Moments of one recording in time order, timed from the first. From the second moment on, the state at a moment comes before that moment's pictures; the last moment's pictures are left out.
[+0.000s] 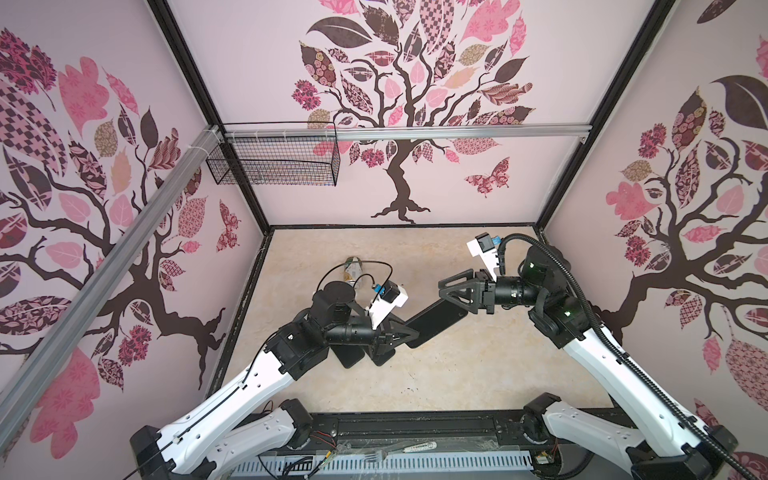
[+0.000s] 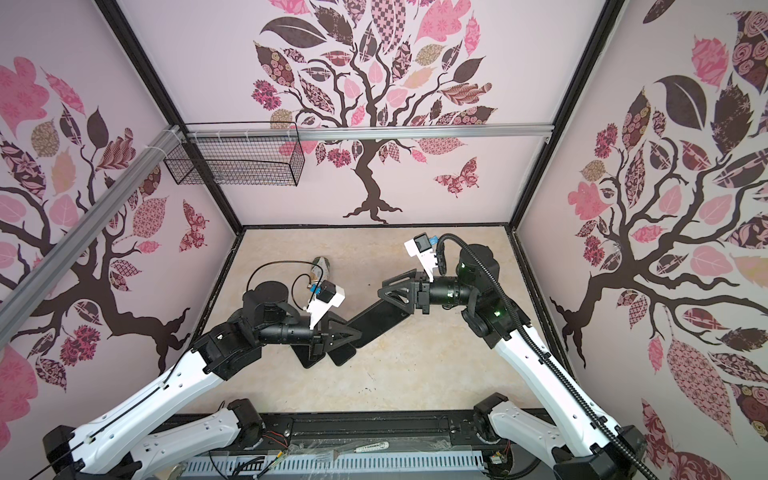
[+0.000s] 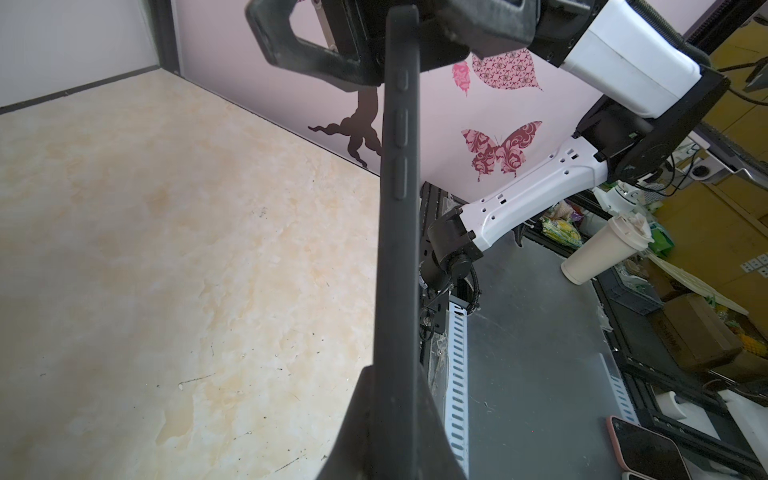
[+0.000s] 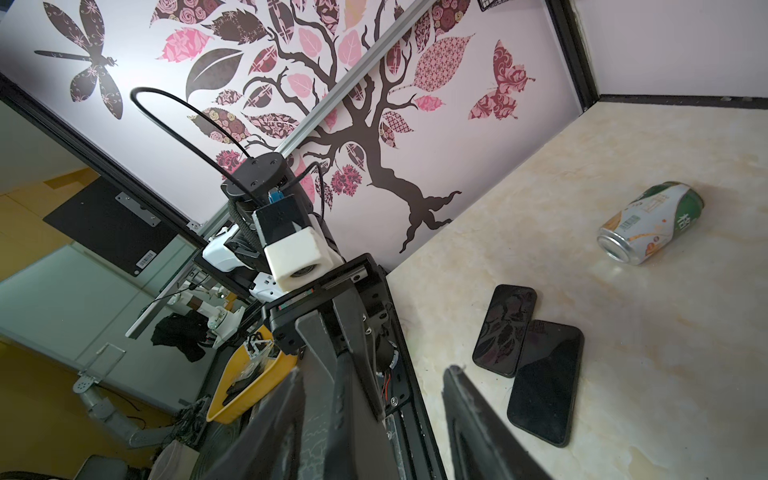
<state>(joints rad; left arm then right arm) -0.79 0.94 0.94 -0.38 0.66 -0.12 0.45 1.01 1.06 -0.17 -1.00 0.55</state>
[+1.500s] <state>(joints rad) -0.79 0.89 0.87 -0.31 0.66 -0.16 0.45 1.03 1.05 -0.13 -1.08 0.67</state>
